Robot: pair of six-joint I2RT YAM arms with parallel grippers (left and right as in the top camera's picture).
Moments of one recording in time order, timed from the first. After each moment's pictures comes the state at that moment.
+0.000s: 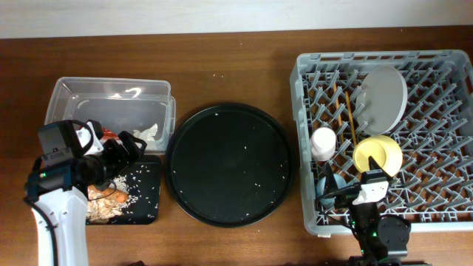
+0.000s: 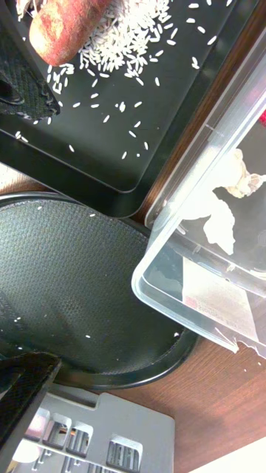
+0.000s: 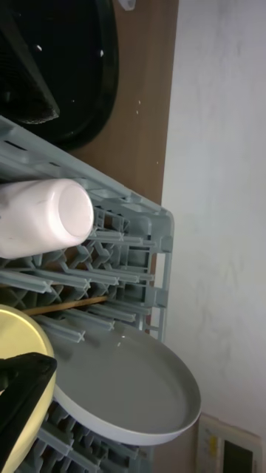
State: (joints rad) left arm 0.34 1.22 0.97 -0.88 0.43 -0.36; right arm -0.02 0.01 0.01 -0.06 -0.12 -0.05
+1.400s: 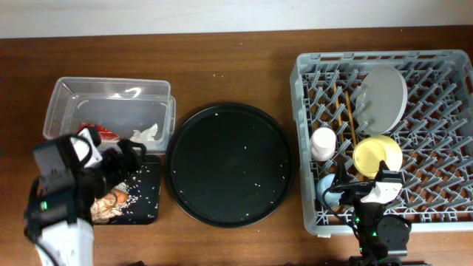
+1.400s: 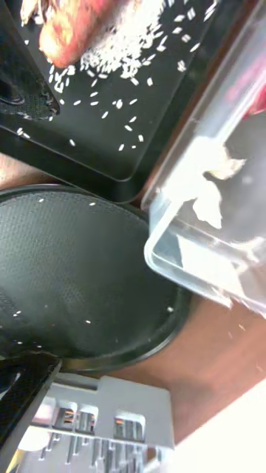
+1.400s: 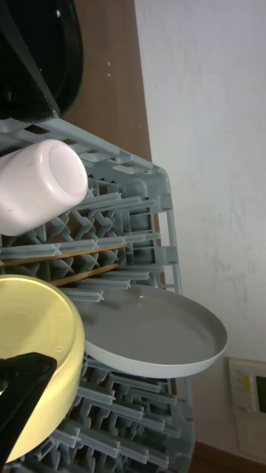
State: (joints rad) left arm 0.34 1.02 0.92 -0.88 0.43 -0.36; right arm -0.02 0.01 0.01 -0.07 0.04 0.11
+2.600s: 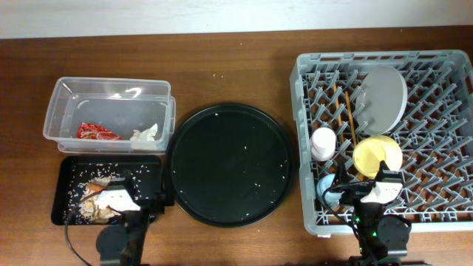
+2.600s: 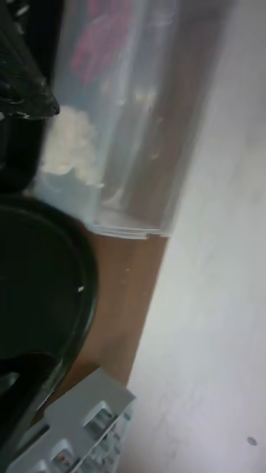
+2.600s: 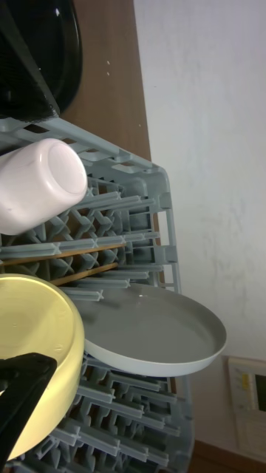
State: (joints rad) left arm 0.02 0.04 0.02 -0.07 0.10 -0.31; right arm -0.02 0.01 0.01 -0.07 0.04 0.11
